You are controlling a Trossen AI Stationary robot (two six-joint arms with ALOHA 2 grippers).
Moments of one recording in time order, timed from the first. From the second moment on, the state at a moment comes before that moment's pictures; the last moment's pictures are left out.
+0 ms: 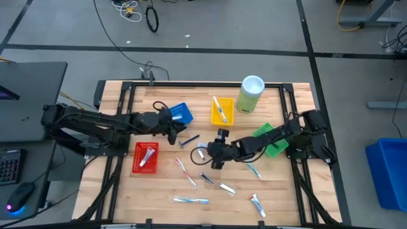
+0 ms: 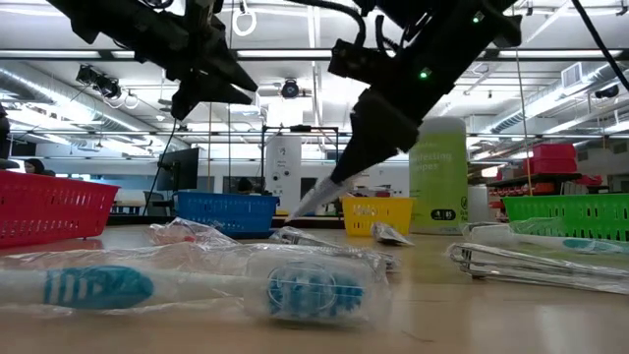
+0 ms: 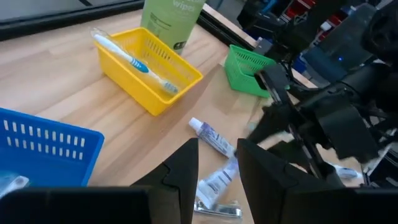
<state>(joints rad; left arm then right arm) -0.01 1.07 0.59 0.06 -0.26 -0.63 0.25 1.83 1.10 -0.20 0.54 0.13</state>
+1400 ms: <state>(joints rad) -0.01 1.07 0.59 0.30 0.01 -0.65 0.34 1.66 1.10 0.27 0.83 -0.49</state>
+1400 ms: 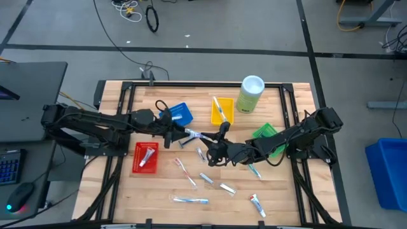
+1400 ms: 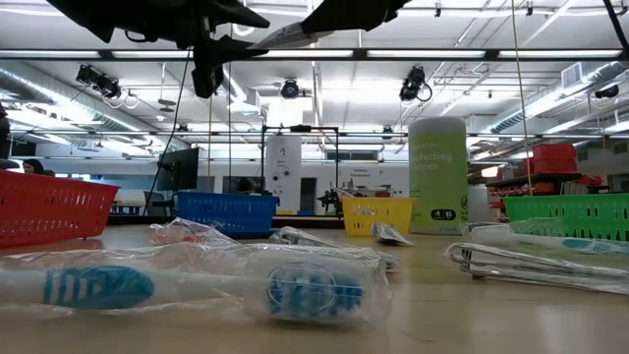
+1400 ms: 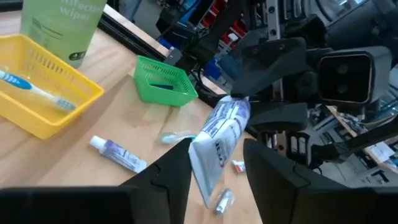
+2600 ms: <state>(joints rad) -0.01 0.91 0.60 0.01 0.05 -0.69 0.34 1.66 1.10 0.12 0.83 -0.26</state>
